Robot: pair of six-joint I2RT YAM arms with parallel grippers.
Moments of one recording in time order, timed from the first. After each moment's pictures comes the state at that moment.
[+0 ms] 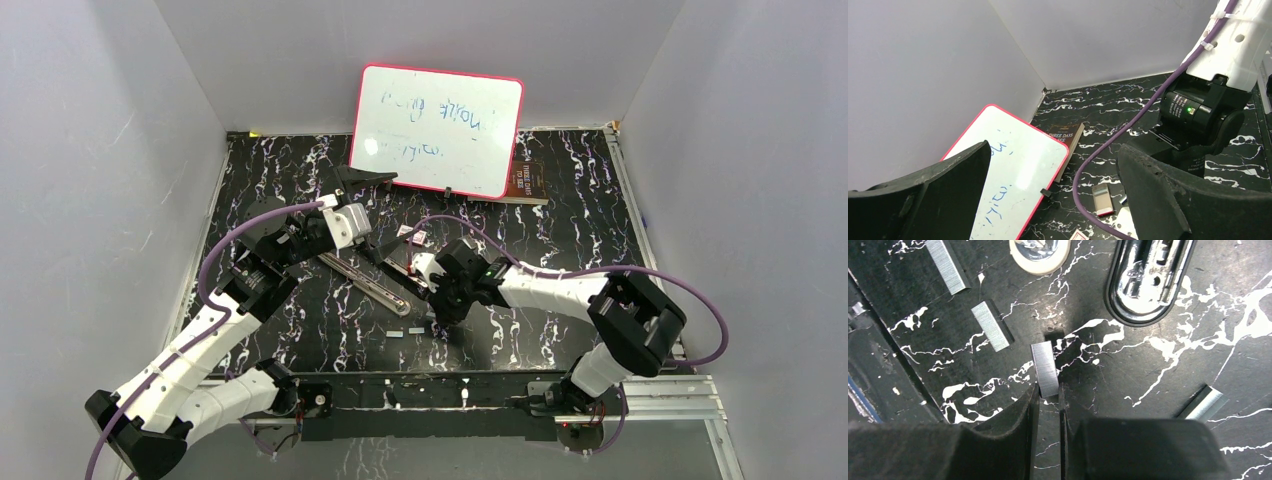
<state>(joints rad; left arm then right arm) -0.65 0.92 1.00 0.09 0.56 0.43 0.93 1.53 0.82 -0.31 -0.29 -0.10</state>
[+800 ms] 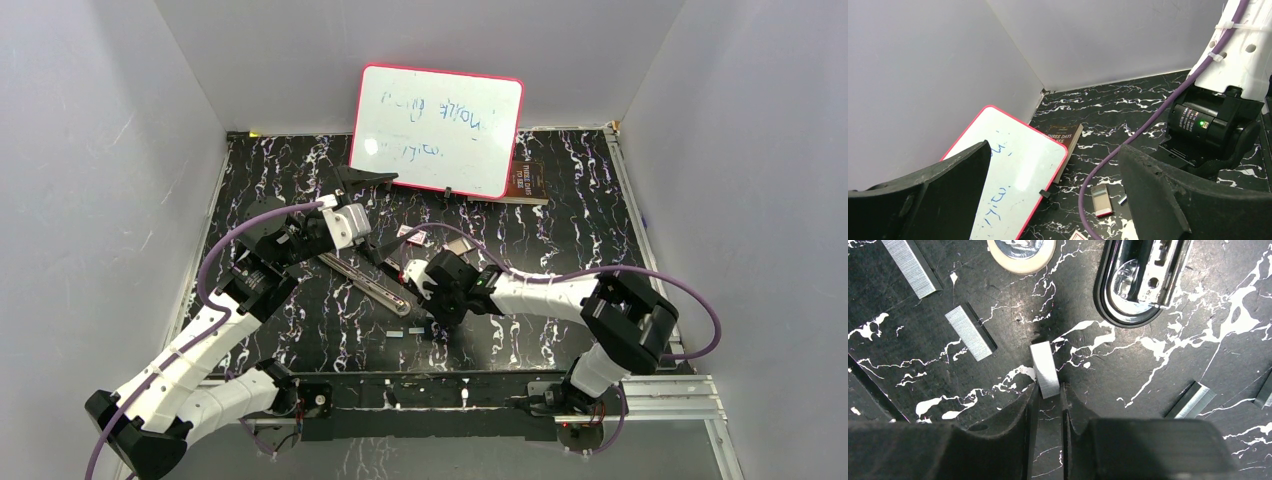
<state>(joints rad) -0.65 0.92 1.00 0.09 0.57 0.43 1.01 1.56 0.82 -0.30 -0.11 -0.09</state>
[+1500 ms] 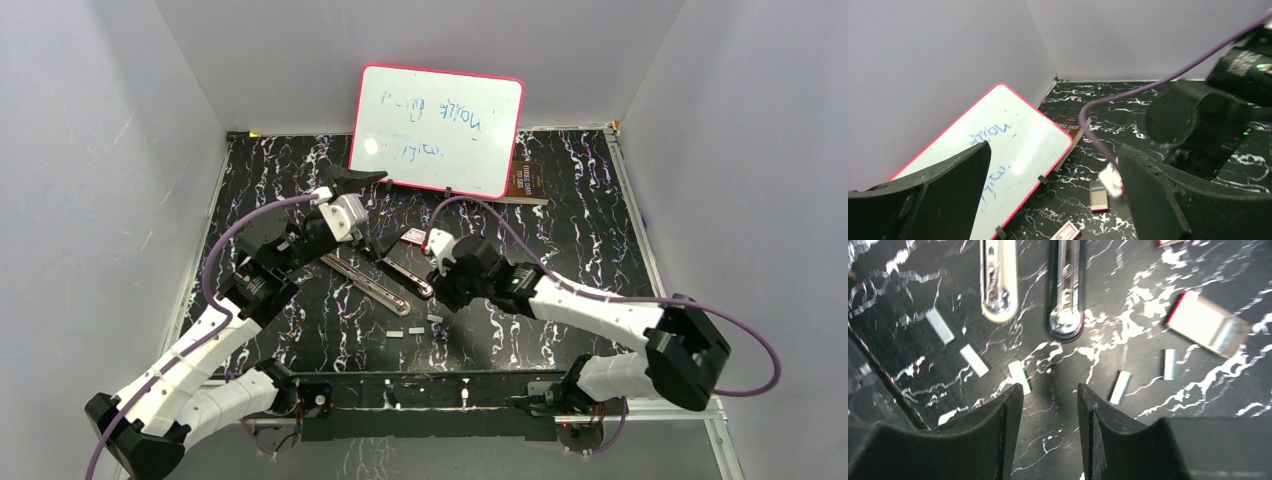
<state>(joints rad) -0.65 0.89 0.94 0.13 0.45 0.35 0.97 1.32 0.79 -0.26 -0.05 -0.04</state>
